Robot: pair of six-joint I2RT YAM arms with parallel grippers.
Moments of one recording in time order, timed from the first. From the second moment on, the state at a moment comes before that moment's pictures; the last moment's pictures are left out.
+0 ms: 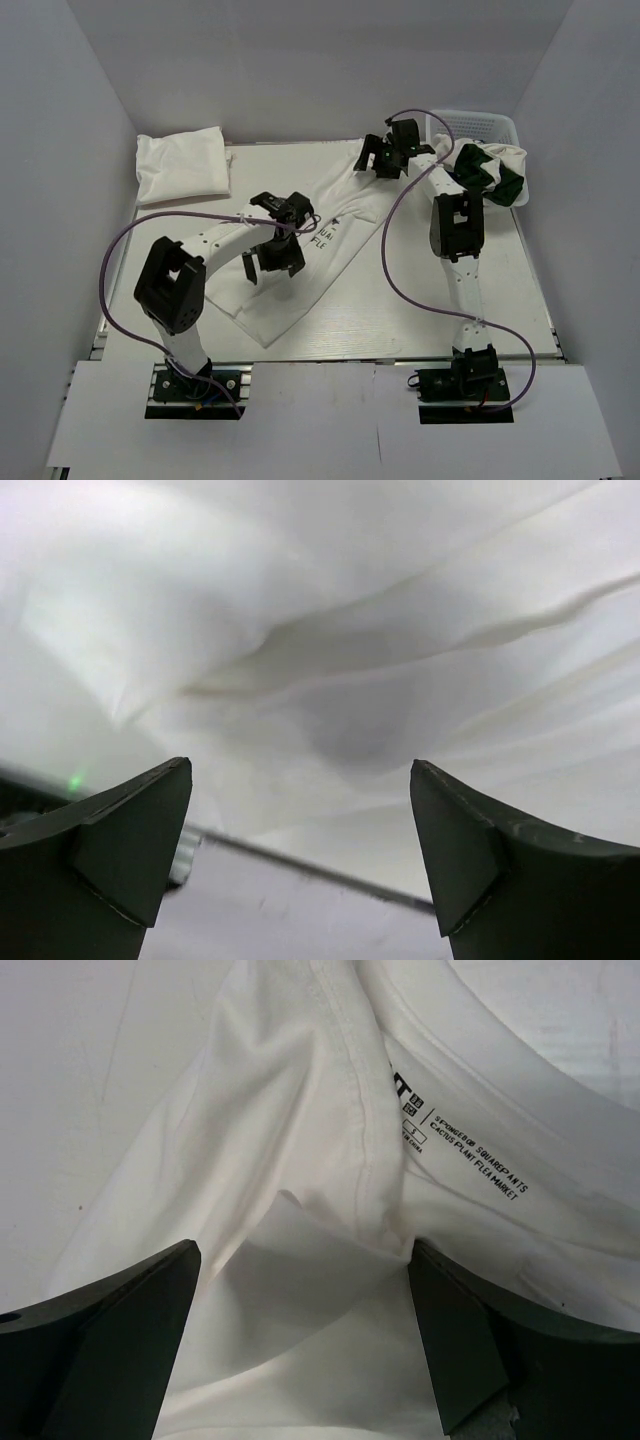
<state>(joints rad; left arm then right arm) -0.66 1.75 1.35 -1.21 -0.26 -0.97 0.23 2.56 2.25 -0.45 -0.30 0.38</state>
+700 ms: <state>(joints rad) -0.64 1.75 1.08 -0.82 -0.26 -0.71 0.30 2.27 2.01 -0.50 -0.21 0.16</state>
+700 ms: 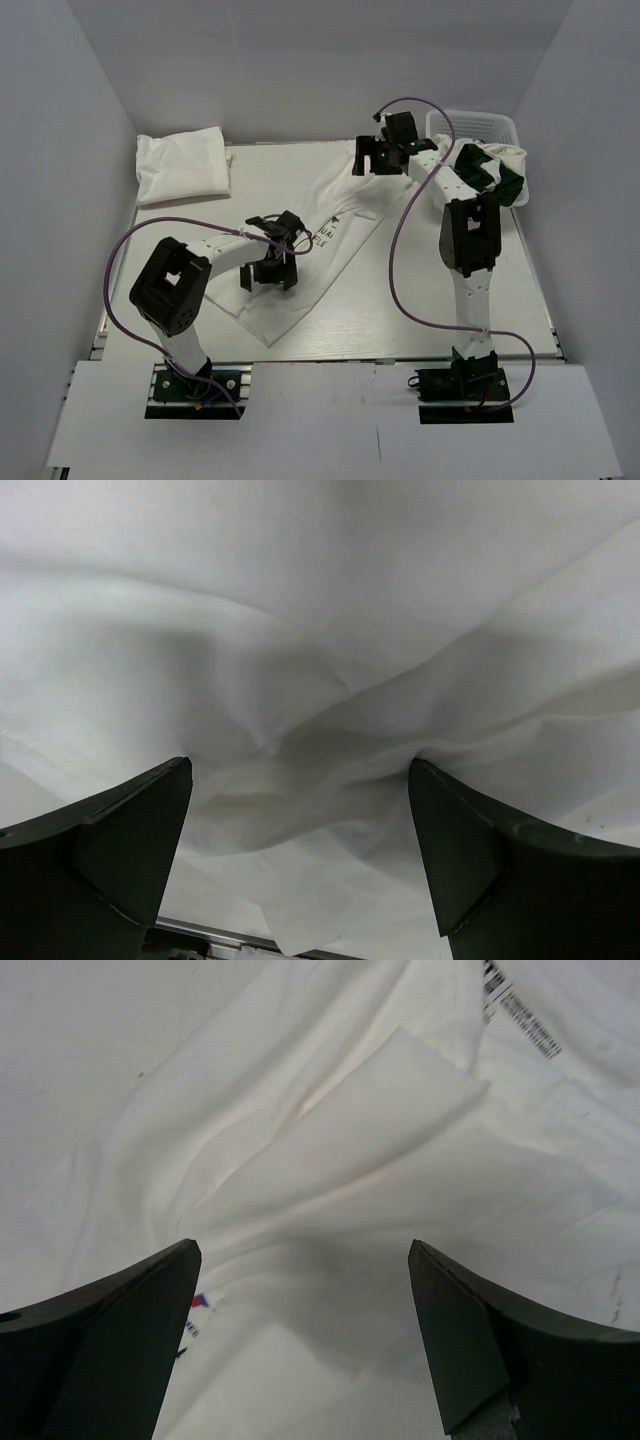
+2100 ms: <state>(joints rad) -0.92 1.78 1.20 -0.78 -0.20 -0.88 0.32 2.41 2.11 -0.43 -0.20 0.22</state>
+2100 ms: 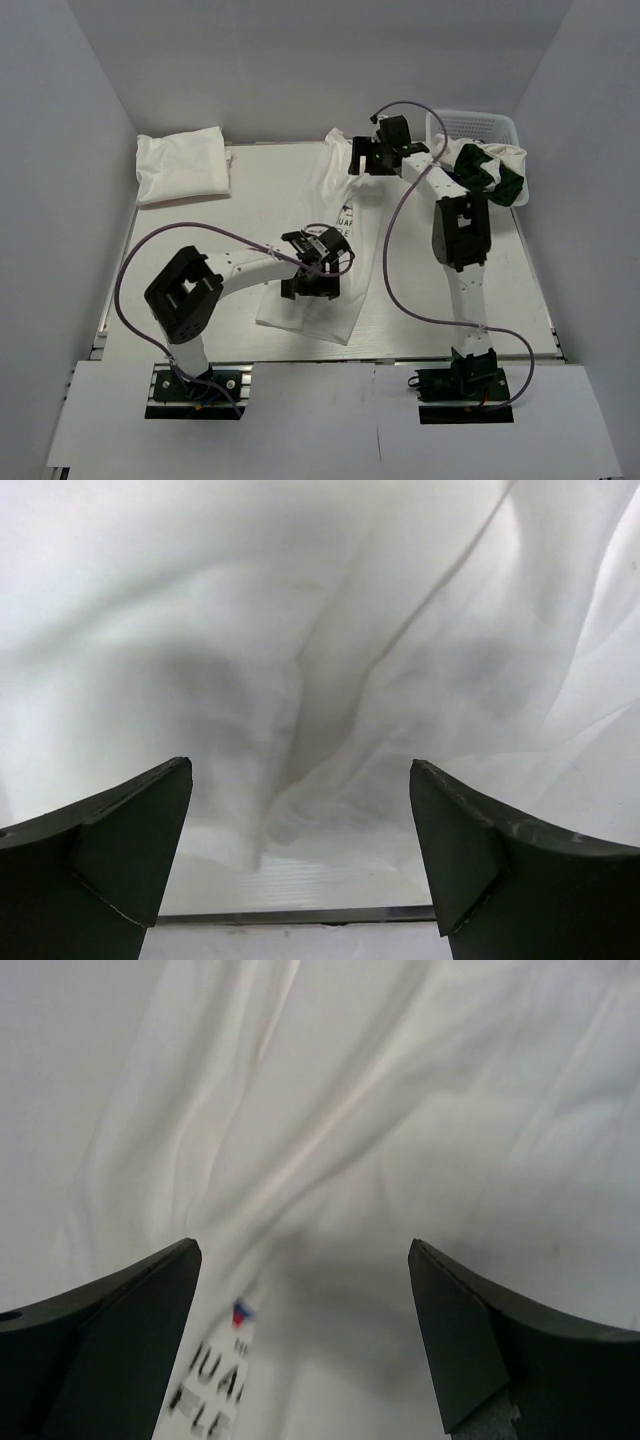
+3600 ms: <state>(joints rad) -0.94 1.97 1.42 -0.73 -0.03 -0.78 0.36 2.56 2.25 -0.39 -0.23 0.27</state>
